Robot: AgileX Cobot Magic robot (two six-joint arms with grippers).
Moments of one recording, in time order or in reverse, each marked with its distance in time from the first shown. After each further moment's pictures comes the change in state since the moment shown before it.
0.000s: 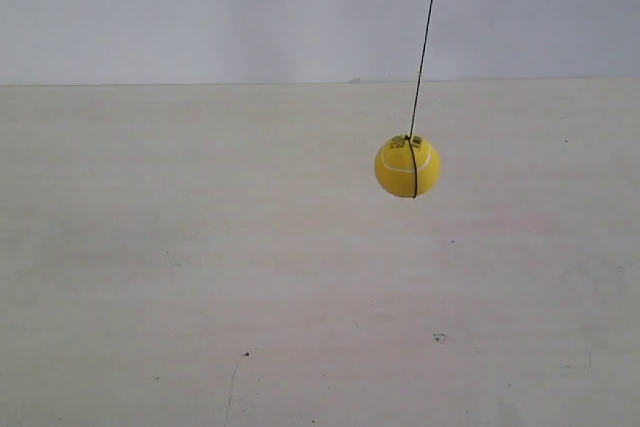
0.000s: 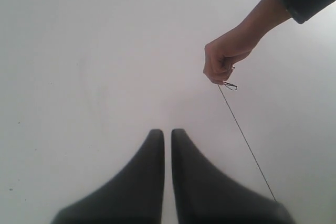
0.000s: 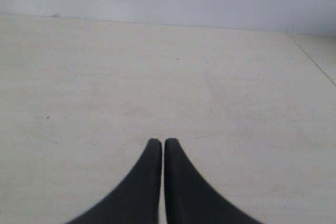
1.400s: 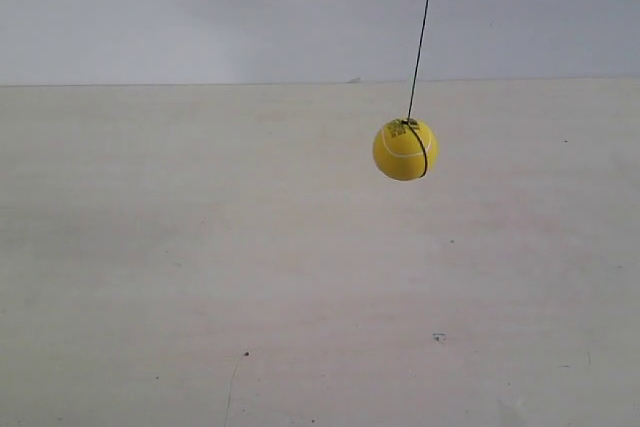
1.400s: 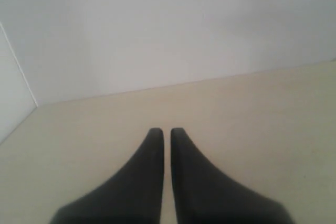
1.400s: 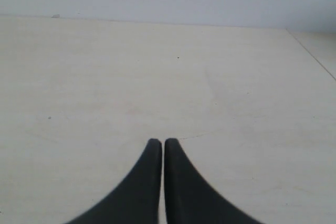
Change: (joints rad) left arm 0.384 0.005 0.550 -1.556 0.447 1.472; right arm 0.000 0.000 0.000 0.000 0.004 0.016
